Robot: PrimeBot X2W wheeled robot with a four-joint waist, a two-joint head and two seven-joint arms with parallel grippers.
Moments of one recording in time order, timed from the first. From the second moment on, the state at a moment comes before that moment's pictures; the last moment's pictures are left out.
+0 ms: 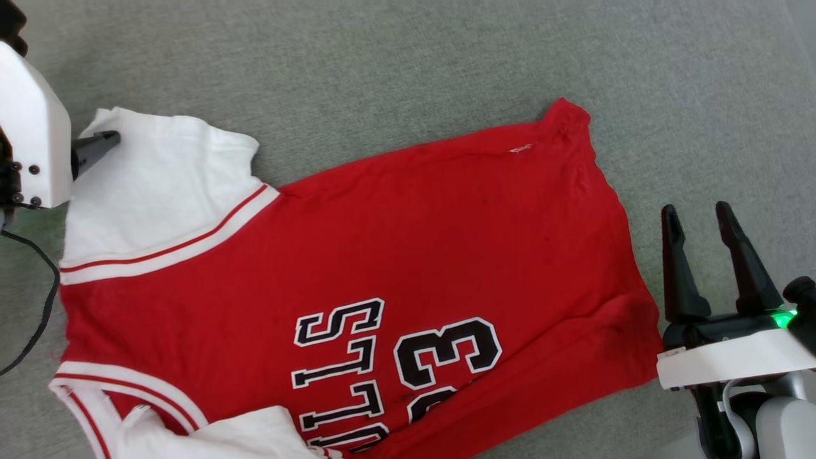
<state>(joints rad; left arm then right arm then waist) -0.91 0.87 -0.51 0.20 -0.96 -0.02 0.94 -0.10 -0.06 -0.03 -0.12 0.24 0.13 -0.10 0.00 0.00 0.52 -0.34</state>
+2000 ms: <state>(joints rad) -0.58 0.74 -0.63 -0.38 -0.79 -0.03 0.43 -0.52 -0.65 0.19 0.09 0.41 0.13 0.99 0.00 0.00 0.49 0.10</state>
